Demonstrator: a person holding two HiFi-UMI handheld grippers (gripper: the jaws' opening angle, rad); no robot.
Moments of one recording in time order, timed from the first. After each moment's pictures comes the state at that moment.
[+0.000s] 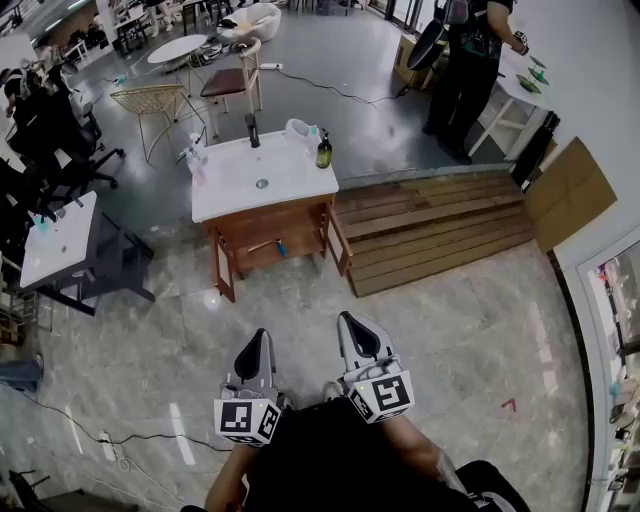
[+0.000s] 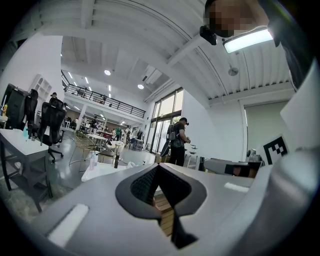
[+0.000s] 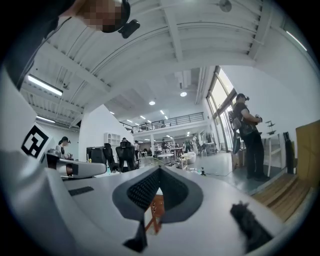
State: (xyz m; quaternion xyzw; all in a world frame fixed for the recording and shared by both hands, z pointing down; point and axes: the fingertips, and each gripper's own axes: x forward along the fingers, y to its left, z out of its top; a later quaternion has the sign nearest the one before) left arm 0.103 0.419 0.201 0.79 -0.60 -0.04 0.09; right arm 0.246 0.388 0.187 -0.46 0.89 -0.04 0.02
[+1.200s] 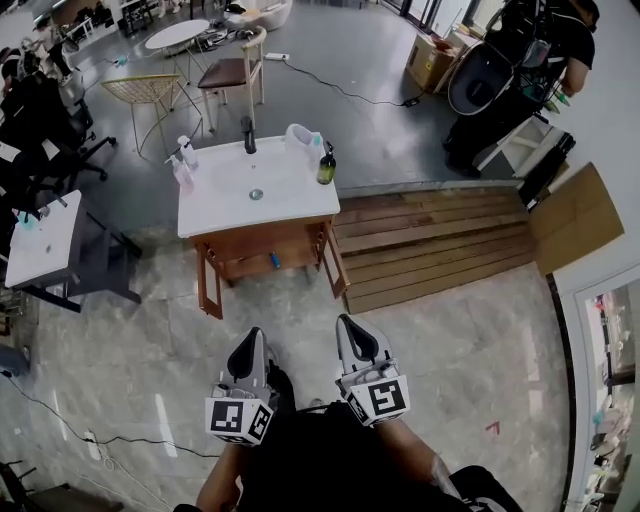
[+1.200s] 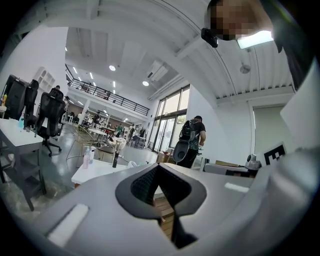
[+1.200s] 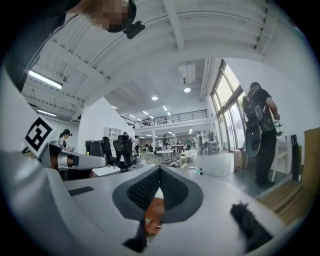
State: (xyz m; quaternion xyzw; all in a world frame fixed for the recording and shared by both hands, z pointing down) left arm 0.103 0.280 0.225 0.79 -0.60 -0.04 0.12; right arm 0.250 0.248 0.216 -0.45 0.89 -0.03 -0.01
